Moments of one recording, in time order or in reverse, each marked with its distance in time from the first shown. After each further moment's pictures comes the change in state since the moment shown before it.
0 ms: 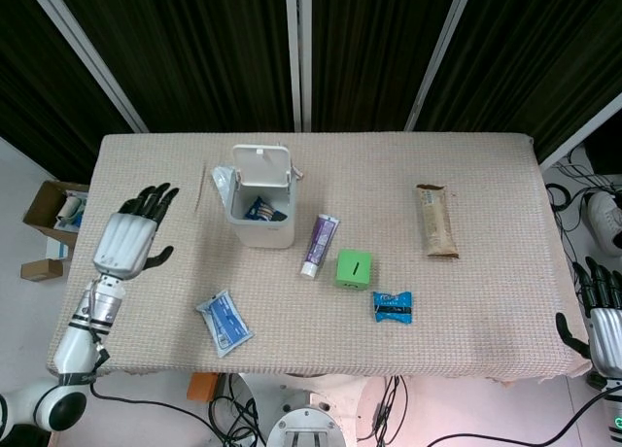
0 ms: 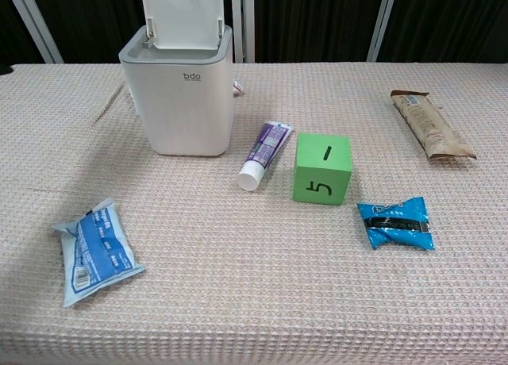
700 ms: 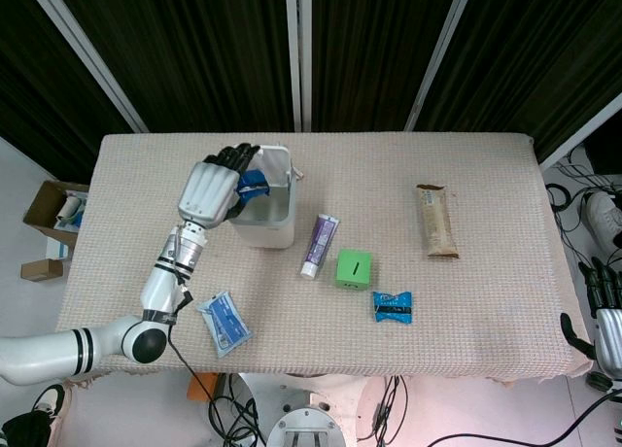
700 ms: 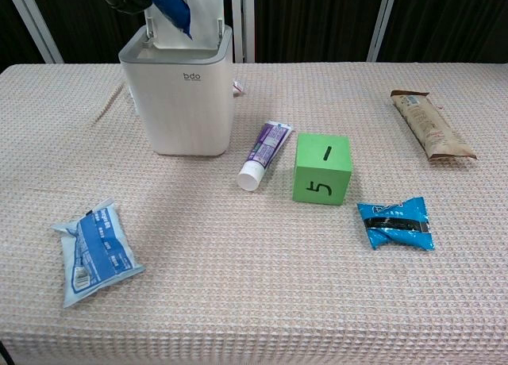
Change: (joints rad) left arm -0.342 -0.208 -0.286 0.083 -0.326 -0.203 0.221; right arm -0.007 0.023 -0.002 -0.010 0.006 0.002 0.023
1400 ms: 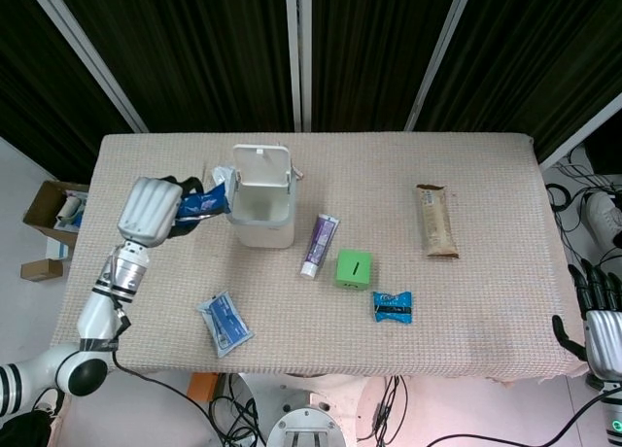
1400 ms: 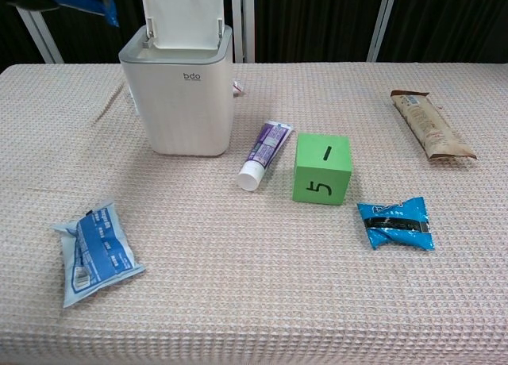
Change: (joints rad) left arm 0.206 0.204 0.022 -0.153 0.163 0.000 -0.191; right arm 0.001 -0.009 -0.010 -0.018 -0.015 0.004 -0.039
